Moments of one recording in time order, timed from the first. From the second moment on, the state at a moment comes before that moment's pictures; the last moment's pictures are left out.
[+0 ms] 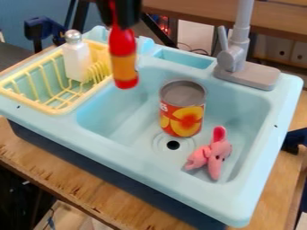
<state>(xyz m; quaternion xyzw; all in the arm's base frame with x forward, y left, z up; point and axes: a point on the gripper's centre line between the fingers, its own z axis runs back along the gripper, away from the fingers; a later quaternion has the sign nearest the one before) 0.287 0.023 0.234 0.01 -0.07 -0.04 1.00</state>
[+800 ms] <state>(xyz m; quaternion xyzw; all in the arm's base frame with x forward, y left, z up) 0.273 -0.038 0.192 -0.05 -0.01 -0.11 0.99</state>
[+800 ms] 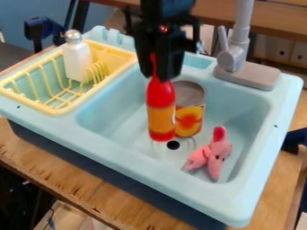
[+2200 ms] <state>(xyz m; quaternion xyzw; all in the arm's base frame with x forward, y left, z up) 0.269 -0.049 0.161 -0.03 0.00 -0.14 0.99</state>
